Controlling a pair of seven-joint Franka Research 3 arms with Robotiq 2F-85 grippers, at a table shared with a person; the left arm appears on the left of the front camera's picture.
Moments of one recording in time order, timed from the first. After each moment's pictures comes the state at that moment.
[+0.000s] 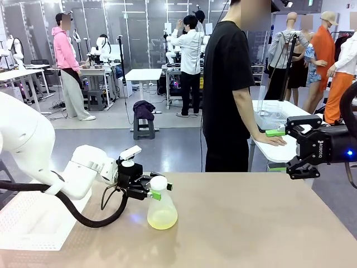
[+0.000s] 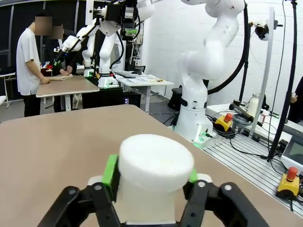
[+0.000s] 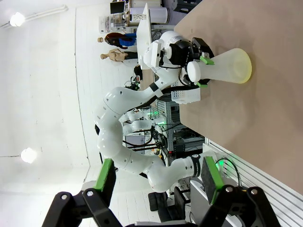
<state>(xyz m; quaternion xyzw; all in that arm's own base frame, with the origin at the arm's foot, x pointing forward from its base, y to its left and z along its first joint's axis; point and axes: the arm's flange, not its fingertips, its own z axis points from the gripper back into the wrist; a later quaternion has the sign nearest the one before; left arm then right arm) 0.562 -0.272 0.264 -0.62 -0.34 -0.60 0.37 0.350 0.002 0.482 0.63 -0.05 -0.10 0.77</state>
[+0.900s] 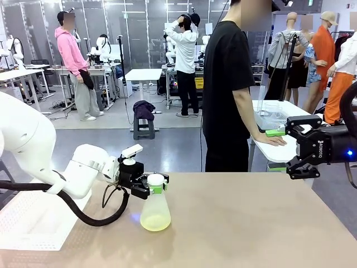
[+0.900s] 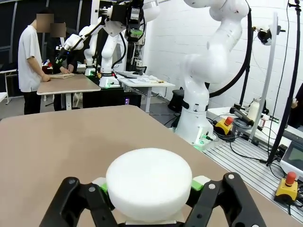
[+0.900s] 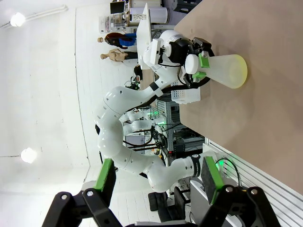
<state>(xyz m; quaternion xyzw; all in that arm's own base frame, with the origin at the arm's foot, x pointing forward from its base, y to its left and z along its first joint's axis) 0.566 -0.275 0.267 -0.63 -0.33 -0.59 0.38 0.350 0.002 0.482 0.63 -0.05 -0.10 0.77</state>
